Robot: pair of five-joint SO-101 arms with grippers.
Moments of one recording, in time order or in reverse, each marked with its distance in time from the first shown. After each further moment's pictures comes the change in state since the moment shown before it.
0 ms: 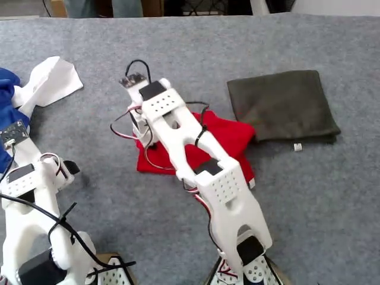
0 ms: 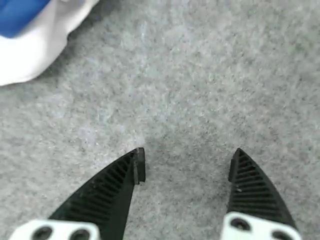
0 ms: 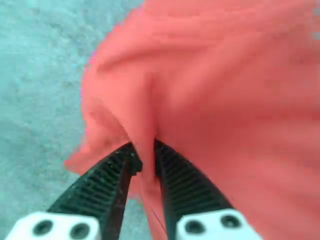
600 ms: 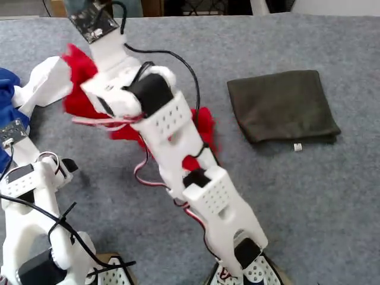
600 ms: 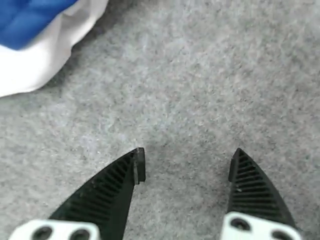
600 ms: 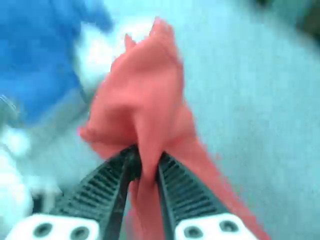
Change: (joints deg) left arm -0.3 0.0 0.0 -1.9 0.0; right arm -8.9 -2.8 -53.0 2.9 -5.5
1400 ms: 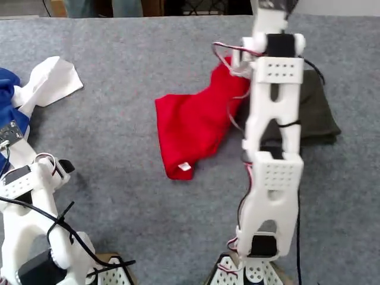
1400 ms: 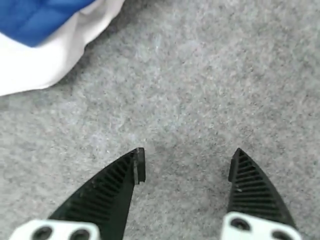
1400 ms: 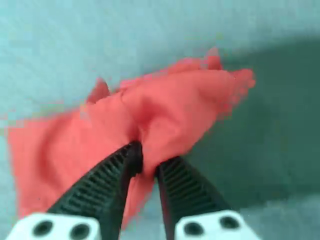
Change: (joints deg) left arm -1.8 0.0 0.0 0.0 0.0; right arm 46.1 -3.3 30.8 5.3 2.3
